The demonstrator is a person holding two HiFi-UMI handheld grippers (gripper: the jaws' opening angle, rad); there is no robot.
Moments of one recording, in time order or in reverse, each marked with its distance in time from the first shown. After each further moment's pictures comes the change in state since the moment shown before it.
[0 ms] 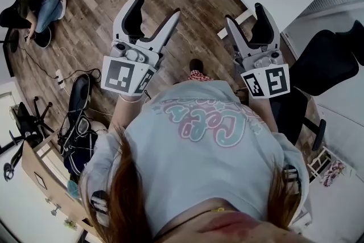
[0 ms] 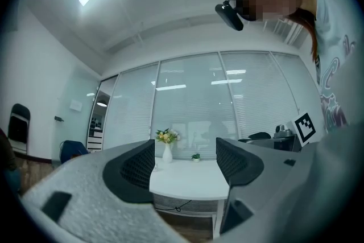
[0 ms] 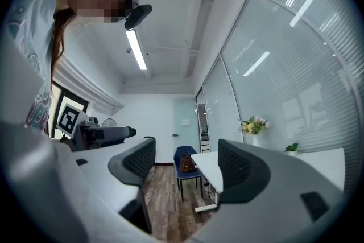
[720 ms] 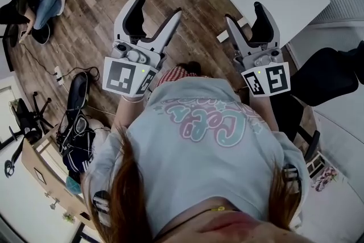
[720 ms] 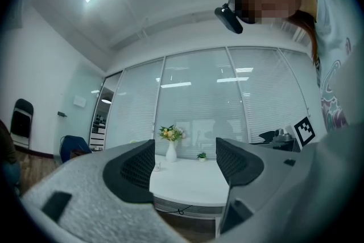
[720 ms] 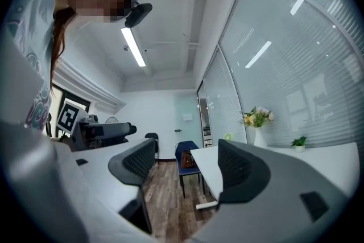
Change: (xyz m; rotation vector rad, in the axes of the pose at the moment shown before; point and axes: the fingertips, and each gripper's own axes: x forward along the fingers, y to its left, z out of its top) left arm 0.071 0.031 -0.026 -0.028 0.019 0.052; right arm 0.061 -0.063 -0.030 0.036 0.053 0.051
